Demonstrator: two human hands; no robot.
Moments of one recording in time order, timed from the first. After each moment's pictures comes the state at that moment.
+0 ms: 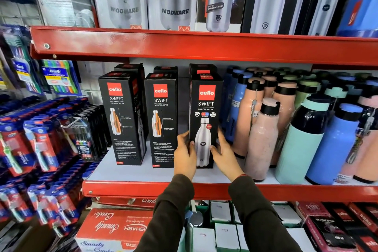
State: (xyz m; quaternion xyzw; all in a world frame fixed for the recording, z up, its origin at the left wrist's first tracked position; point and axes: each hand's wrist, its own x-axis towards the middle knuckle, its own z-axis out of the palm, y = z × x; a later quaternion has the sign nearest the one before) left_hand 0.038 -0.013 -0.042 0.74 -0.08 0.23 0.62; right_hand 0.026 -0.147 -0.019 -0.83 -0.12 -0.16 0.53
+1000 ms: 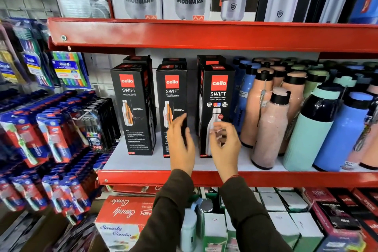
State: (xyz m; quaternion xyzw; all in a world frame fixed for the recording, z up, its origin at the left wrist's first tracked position) left_hand 0.007 0.028 -0.024 0.73 -0.12 0.43 0.52; right_hand -0.001 -0.090 -0.020 -0.72 -0.07 -0.42 0.55
